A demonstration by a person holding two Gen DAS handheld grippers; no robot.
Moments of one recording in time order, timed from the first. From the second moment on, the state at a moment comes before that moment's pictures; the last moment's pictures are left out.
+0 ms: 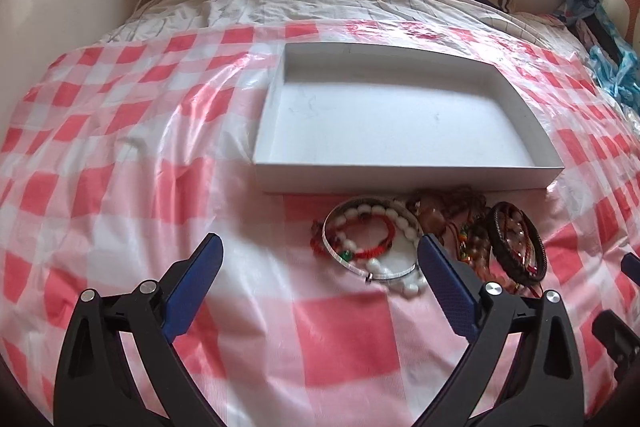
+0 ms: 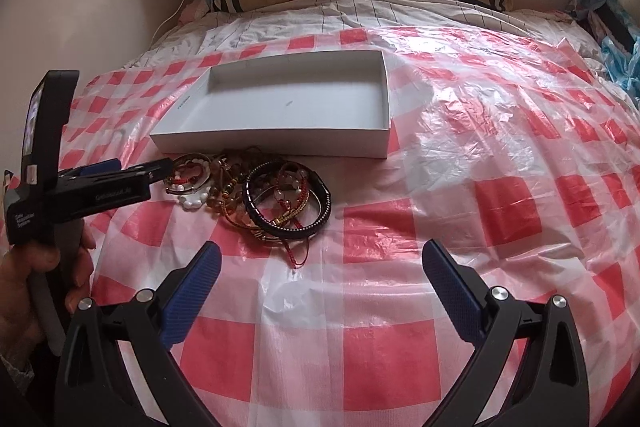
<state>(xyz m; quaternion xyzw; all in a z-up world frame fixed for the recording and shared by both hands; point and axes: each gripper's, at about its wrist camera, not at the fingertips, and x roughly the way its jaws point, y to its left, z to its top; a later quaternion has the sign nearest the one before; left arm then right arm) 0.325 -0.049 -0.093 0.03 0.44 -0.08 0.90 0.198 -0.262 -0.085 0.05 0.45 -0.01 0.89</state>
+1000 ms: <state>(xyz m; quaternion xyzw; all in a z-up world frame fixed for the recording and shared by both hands) 0.289 -0.021 -0.101 0.05 0.50 -0.15 0.85 0.197 -0.273 -0.088 0.07 0.45 -0.02 0.89</state>
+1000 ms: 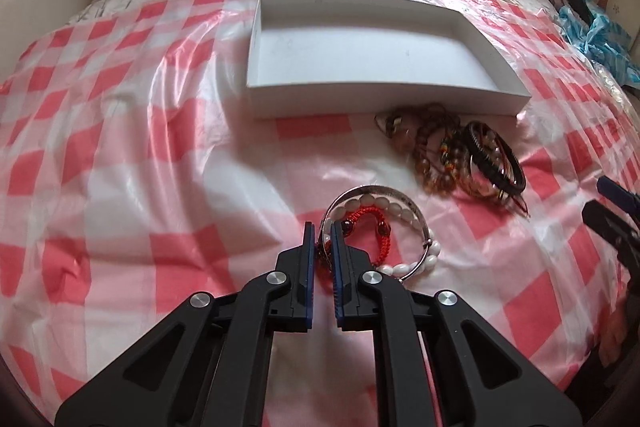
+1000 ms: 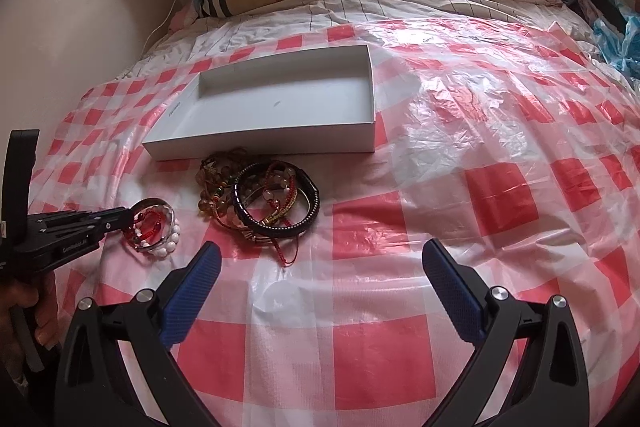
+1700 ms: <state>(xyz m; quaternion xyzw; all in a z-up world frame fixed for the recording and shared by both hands) 0.306 -0.023 -0.112 0.06 0.50 -0.15 0.85 0.199 -0.262 -0.091 0.05 0.45 -0.01 0.89</state>
